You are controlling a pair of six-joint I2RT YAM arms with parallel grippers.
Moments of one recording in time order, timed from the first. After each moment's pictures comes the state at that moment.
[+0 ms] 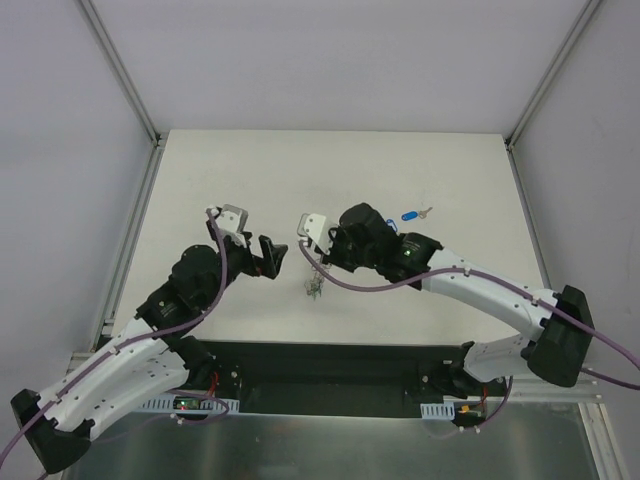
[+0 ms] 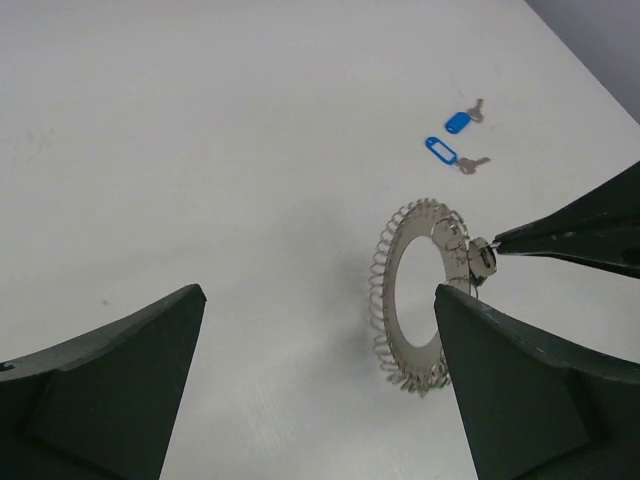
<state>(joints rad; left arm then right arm) -0.75 0.61 0.57 -0.12 -0.16 -0.21 1.00 1.32 1.11 -0.45 0.00 -0.44</state>
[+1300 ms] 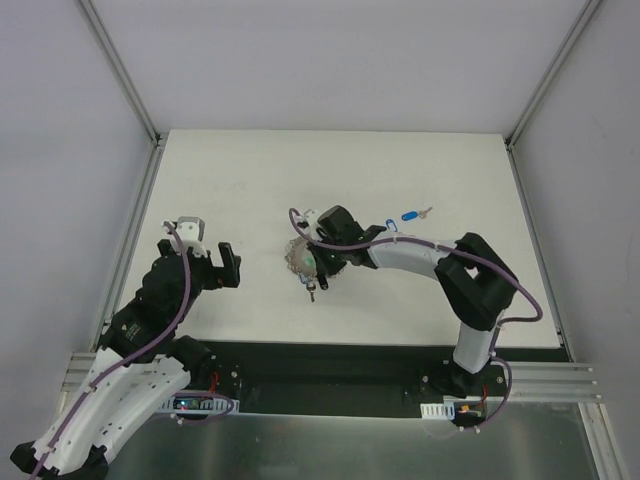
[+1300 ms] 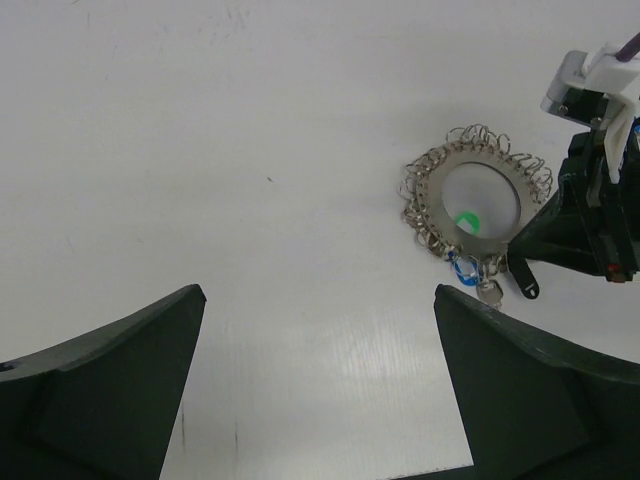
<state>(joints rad) -0.56 0.41 0.68 -0.67 -0.33 -0.27 0.85 1.78 1.08 -0.25 -0.17 0.07</state>
